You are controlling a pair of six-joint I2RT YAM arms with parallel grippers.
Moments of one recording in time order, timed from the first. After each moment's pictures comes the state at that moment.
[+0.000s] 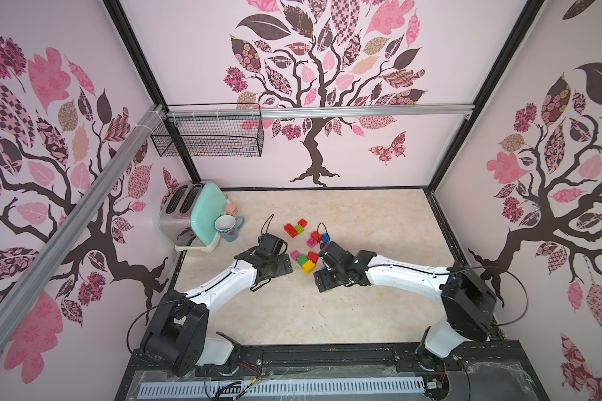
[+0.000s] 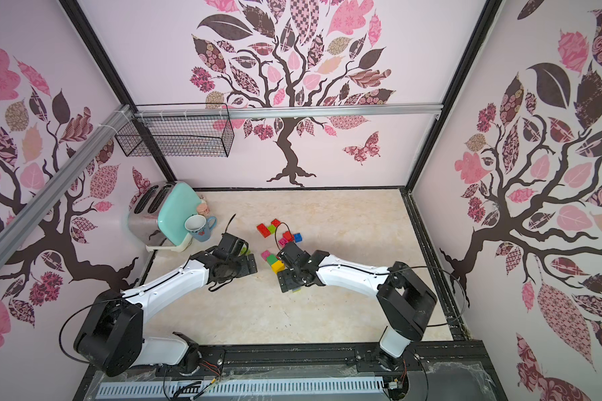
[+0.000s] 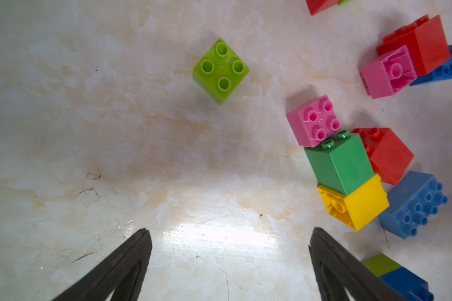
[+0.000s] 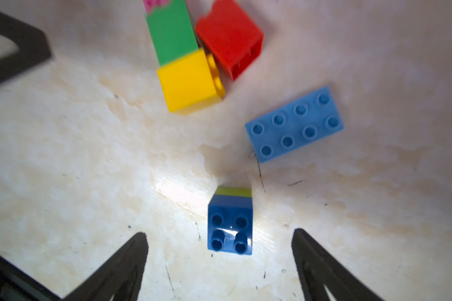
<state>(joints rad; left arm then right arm) -0.48 1.38 0.82 -0.54 -0.11 -0.68 0.87 1.60 1.07 -0.49 0.03 0.51</state>
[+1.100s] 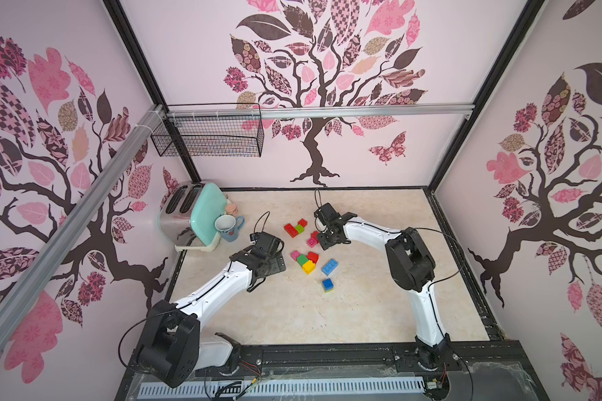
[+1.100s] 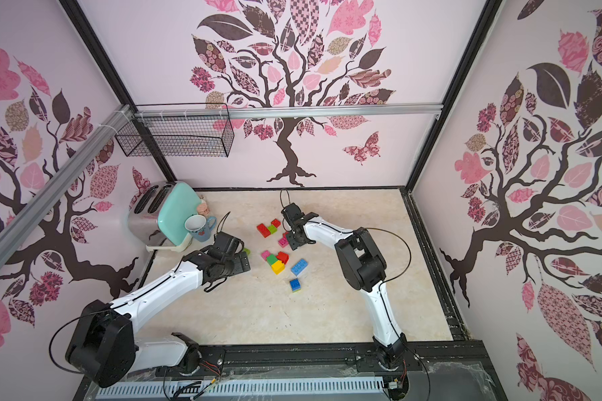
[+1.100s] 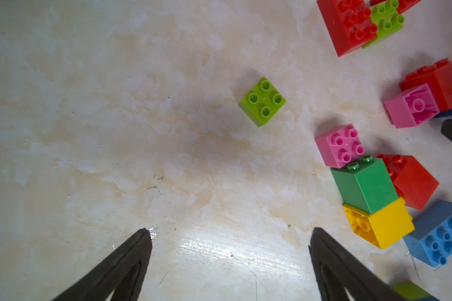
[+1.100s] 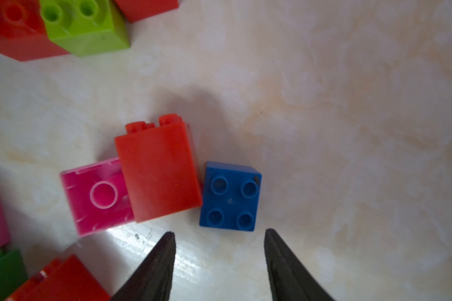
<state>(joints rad) -0.46 1.32 0.83 -0.63 -0.26 -0.68 0.61 2.21 1.70 -0.63 0.13 0.08</state>
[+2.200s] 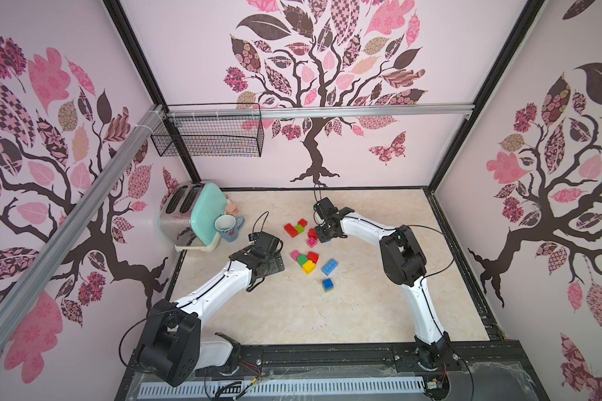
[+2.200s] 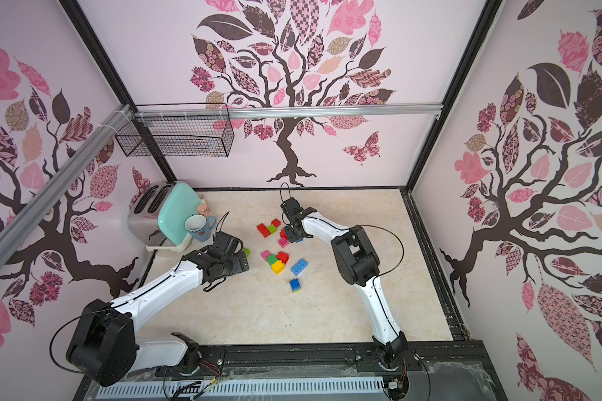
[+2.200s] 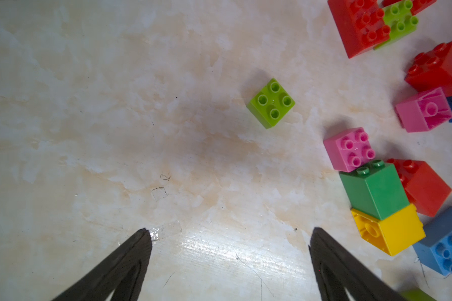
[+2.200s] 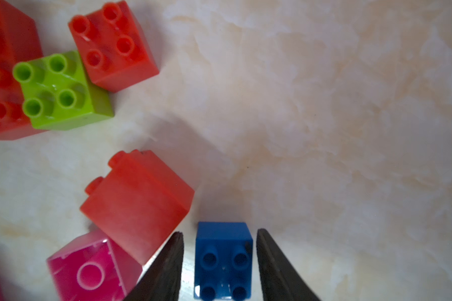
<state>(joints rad) -0.45 1.32 0.83 -0.64 -0.26 -0.68 0.59 2.30 1.84 -0.64 0.12 0.13</state>
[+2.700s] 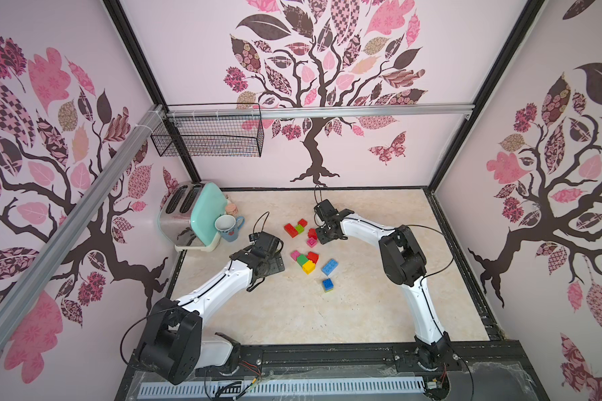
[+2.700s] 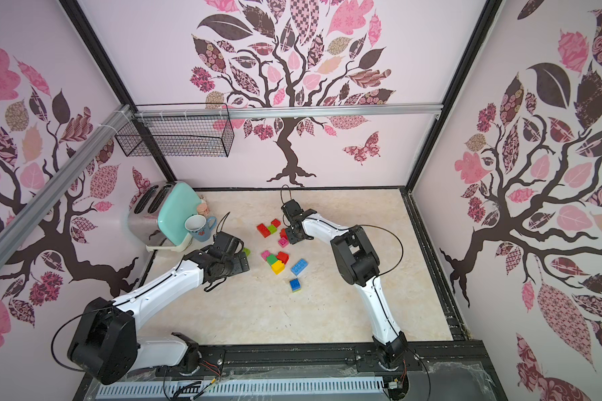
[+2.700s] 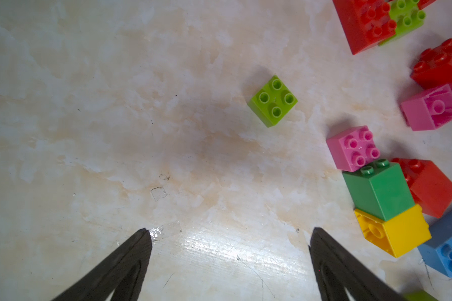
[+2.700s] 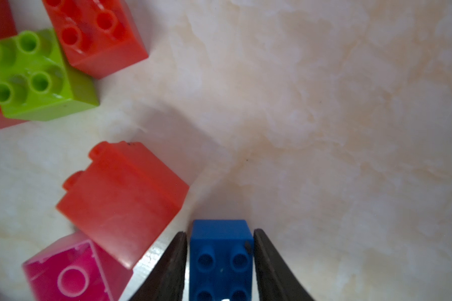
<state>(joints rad) -0.45 1.34 0.83 -0.64 -0.26 -0.68 0.59 2.30 1.82 -0.63 0.13 0.13</state>
